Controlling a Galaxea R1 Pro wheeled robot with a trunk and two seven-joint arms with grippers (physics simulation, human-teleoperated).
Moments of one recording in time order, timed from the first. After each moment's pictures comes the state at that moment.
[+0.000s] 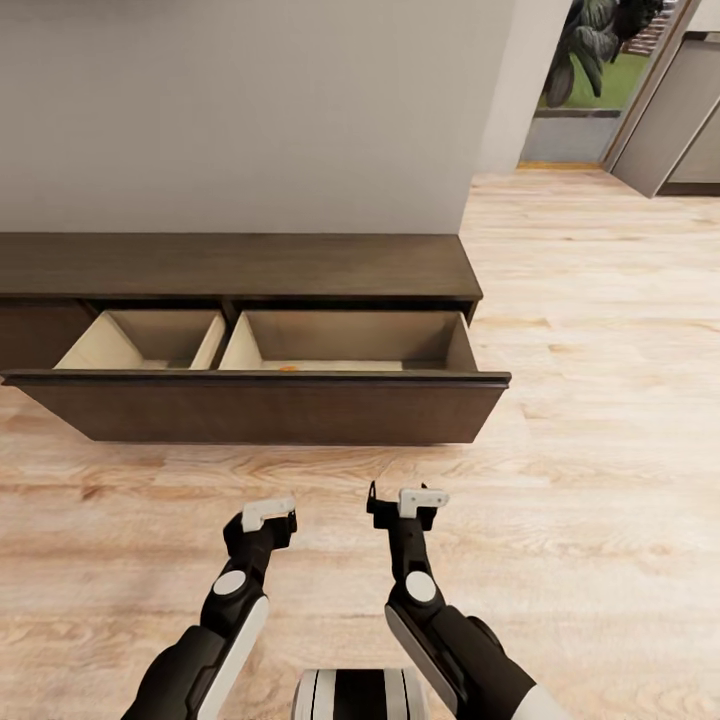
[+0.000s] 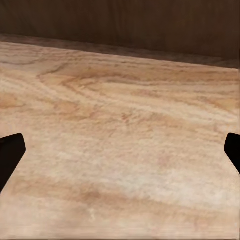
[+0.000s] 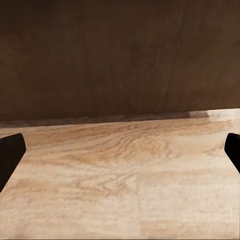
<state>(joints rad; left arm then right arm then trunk) -0.32 -0.03 -0.30 -1.30 0.24 0.27 0.45 -0.49 0.09 0.66 -1.04 -0.29 -0.11 -0.61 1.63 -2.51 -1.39</state>
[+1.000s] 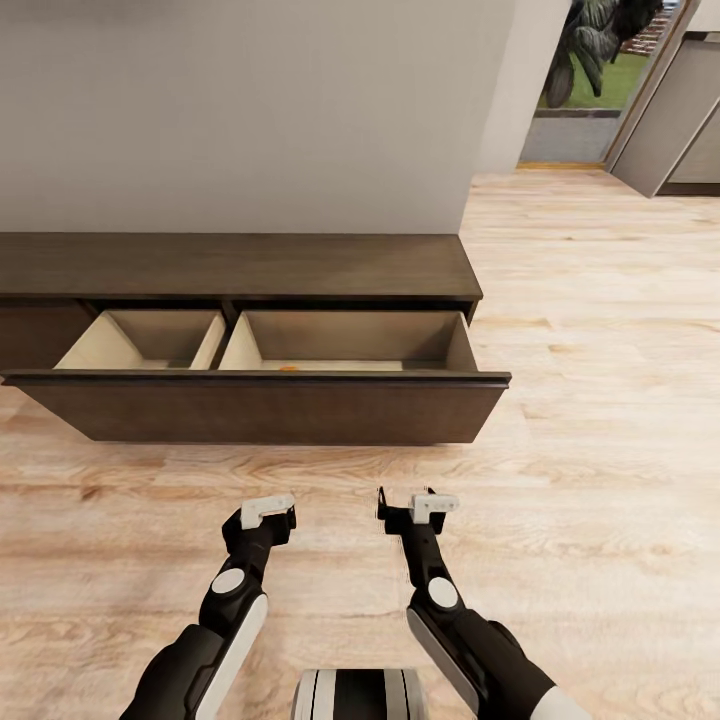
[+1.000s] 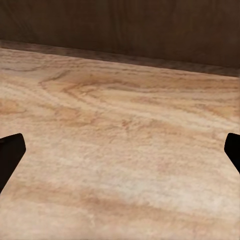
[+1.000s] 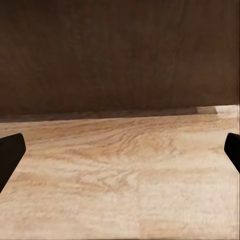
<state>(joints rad) -0.32 -0.03 -0.30 -1.32 0.24 0.27 0.45 -0.49 0.02 0.65 -0.99 -0.35 -0.19 -0.48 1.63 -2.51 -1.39</state>
